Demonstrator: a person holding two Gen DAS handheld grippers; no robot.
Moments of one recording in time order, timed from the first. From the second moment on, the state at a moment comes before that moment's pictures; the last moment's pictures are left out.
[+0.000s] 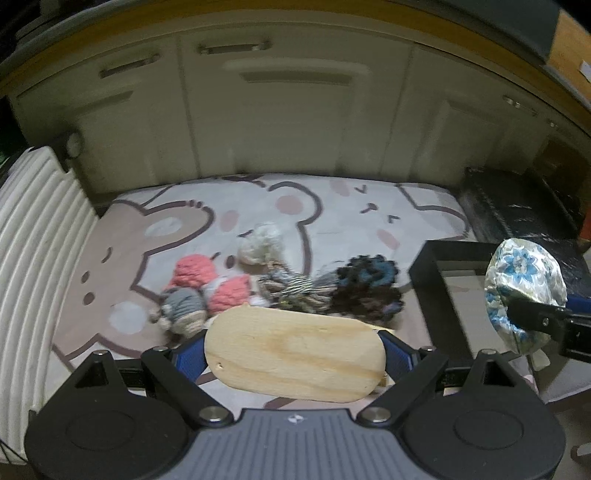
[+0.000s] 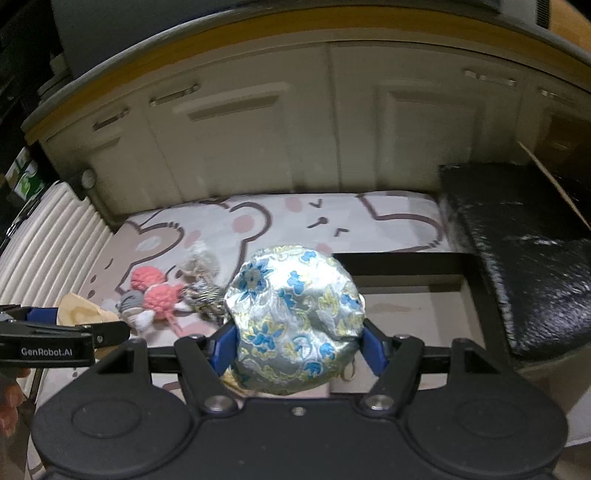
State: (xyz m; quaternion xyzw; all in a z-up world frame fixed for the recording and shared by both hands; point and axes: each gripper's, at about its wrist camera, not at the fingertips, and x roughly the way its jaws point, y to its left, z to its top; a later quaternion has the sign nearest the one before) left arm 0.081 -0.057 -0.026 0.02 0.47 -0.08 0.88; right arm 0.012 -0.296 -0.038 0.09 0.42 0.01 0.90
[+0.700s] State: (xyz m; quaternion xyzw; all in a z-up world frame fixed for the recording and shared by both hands) left arm 0.077 -0.146 -0.027 0.05 0.46 -0.17 0.87; right arm -0.002 -0.376 -0.054 0.15 0.42 -0.08 0.89
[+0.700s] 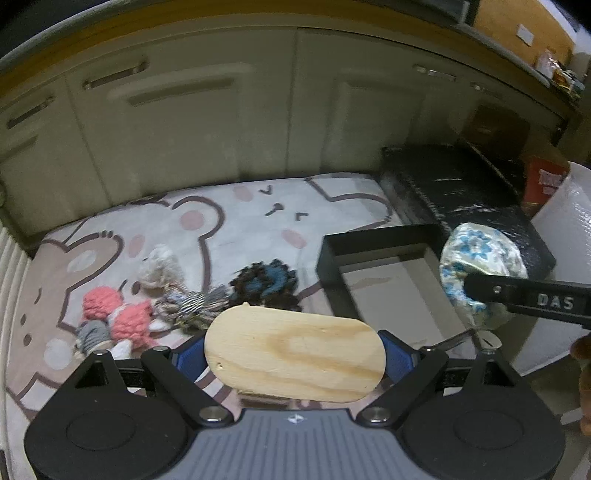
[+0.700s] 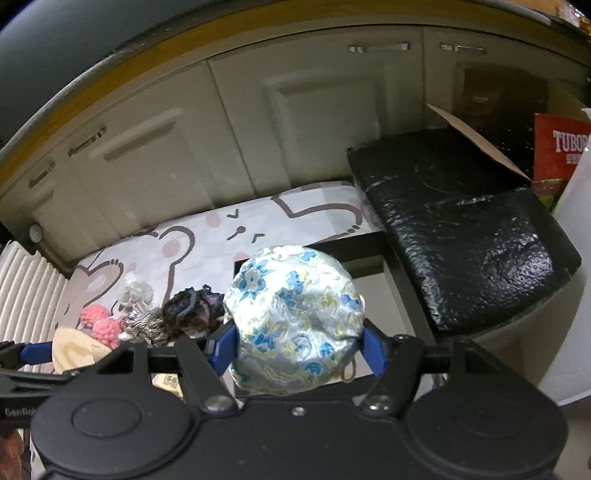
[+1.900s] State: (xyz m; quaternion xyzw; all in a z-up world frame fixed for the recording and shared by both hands) left arm 0.106 -0.277 -0.106 0.31 0.37 -0.42 0.76; right arm 0.030 -0.421 -0.098 0.22 0.44 -0.18 0.85
